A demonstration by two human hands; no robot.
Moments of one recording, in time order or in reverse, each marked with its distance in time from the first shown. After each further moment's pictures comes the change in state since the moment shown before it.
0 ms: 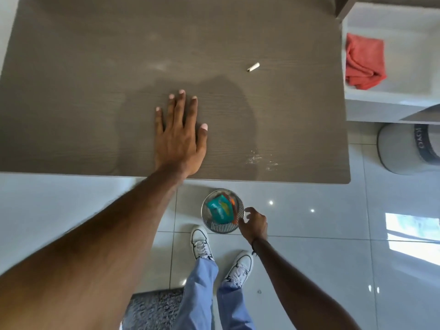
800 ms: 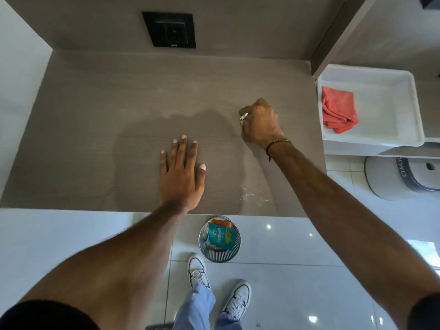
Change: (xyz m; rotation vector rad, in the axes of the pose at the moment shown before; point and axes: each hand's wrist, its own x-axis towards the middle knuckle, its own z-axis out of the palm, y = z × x) left_hand 0.001 -0.001 -0.006 -0.054 -0.043 -0.014; right_hand 0.092 -0.261 -0.230 -0.270 0.408 -0.666
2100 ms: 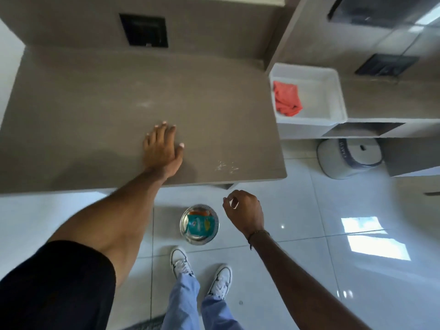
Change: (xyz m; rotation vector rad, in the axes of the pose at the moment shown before) left_hand 0.004 -0.001 -0.032 -0.102 -0.098 0.029; right_hand -0.299 0.010 0.041 0.094 0.029 0.277
